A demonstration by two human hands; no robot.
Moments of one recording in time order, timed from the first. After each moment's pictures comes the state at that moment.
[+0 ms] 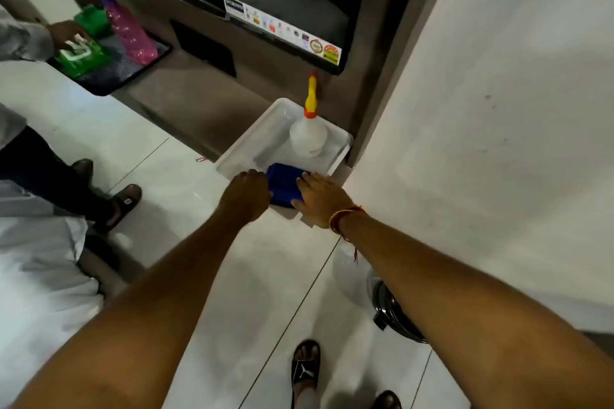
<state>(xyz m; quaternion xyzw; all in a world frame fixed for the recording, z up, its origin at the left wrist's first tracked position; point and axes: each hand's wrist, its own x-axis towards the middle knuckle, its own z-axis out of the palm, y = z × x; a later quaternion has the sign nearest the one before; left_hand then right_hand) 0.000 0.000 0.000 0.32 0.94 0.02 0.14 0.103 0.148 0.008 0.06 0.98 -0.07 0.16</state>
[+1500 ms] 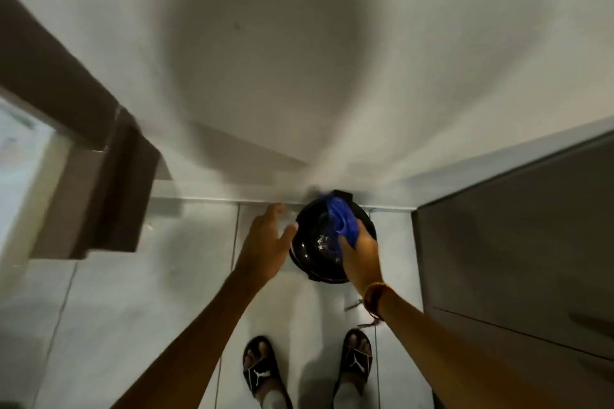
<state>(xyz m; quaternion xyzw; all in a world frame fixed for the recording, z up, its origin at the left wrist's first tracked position) 0.282 0.251 -0.184 0.39 0.78 0.29 0.40 0.460 0.315 -0.204 0.60 0.60 -0.49 -0.18</state>
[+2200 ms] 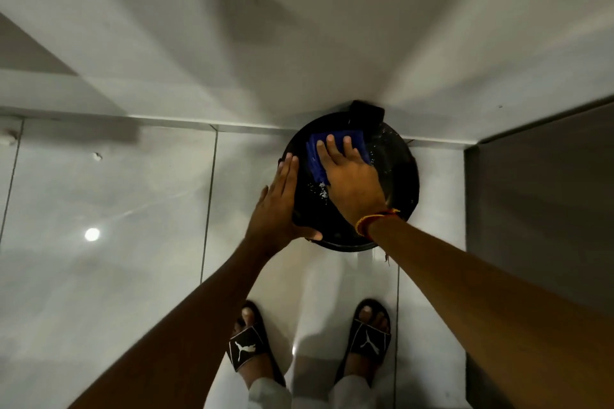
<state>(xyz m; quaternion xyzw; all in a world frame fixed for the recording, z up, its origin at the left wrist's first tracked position) 0.345 0.263 -0.528 0.52 0.76 0.13 0.37 0.464 0.386 -0.484 0.36 0.90 -0.14 0.21</state>
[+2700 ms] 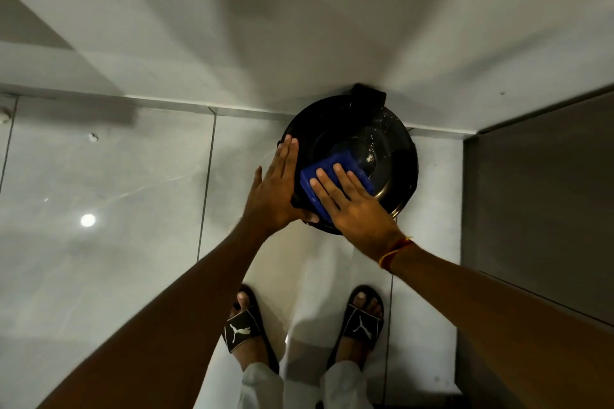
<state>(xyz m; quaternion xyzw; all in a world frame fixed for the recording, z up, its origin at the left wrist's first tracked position) 0.348 0.261 -0.528 0.53 0.76 0.09 0.36 0.537 0.331 -0.512 0.18 0.97 -0.06 0.14</state>
